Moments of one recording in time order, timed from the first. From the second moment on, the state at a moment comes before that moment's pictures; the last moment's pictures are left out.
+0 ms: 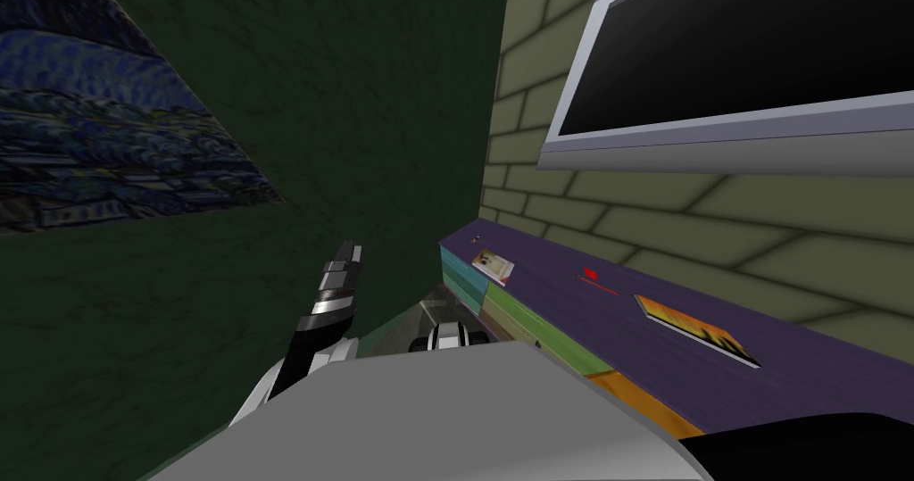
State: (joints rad) left arm 0.55 0.05 0.05 -2.26 -0.12 -0.46 -0.13; right arm 0.24 -0.19 0.65 -0.87 1.33 1.15 0.08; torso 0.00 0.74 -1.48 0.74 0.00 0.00
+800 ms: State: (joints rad) left arm 0.55 0.05 0.05 -2.26 -0.12 -0.46 -0.13; right arm 0.21 -0.19 0.72 -0.74 1.44 1.35 0.10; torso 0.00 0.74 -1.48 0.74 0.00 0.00
